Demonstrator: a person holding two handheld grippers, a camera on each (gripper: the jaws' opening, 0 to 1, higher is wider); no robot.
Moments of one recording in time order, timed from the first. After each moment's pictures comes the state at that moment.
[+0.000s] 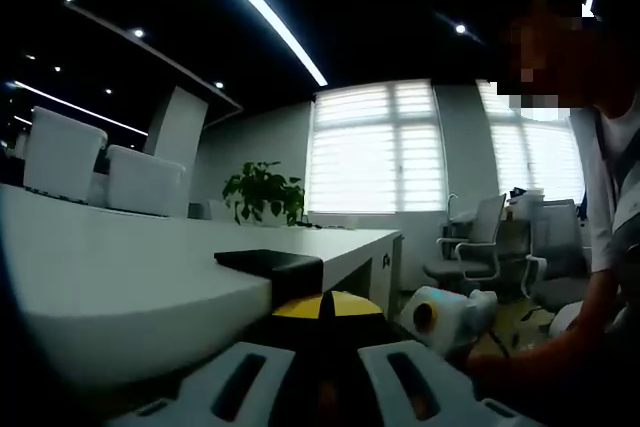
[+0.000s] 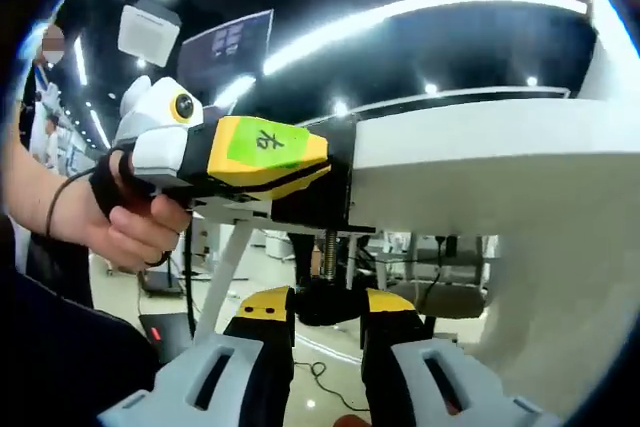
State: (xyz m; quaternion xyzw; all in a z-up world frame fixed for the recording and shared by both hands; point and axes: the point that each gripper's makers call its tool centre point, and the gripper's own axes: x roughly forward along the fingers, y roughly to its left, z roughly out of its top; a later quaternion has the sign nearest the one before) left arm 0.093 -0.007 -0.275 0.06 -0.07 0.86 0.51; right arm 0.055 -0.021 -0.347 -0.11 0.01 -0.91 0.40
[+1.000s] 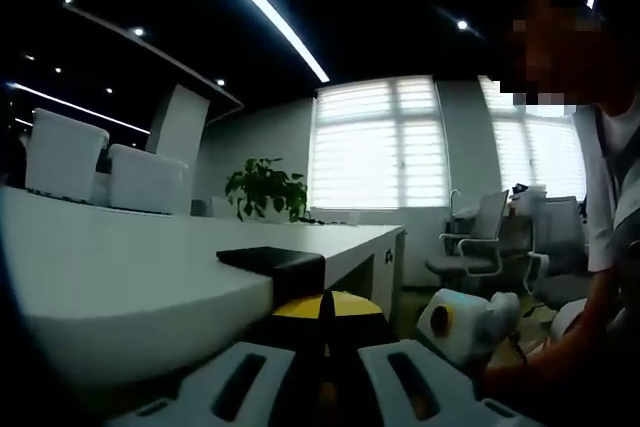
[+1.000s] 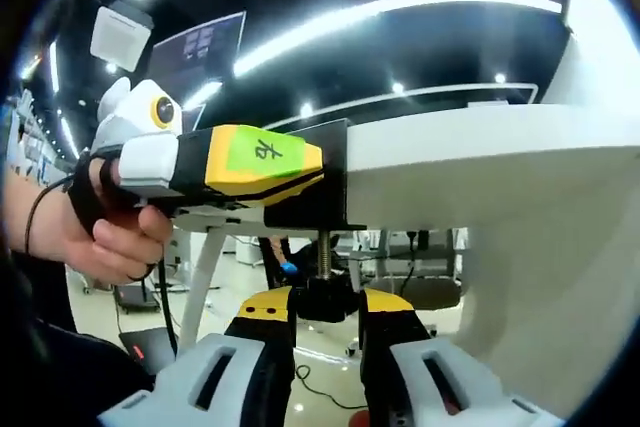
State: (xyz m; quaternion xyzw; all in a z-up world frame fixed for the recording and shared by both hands) left arm 0.094 -0.007 -0.277 0.06 -0.06 0.86 0.50; right arm 0.065 -0.016 -0.344 -0.11 -0.01 -0.96 0.27
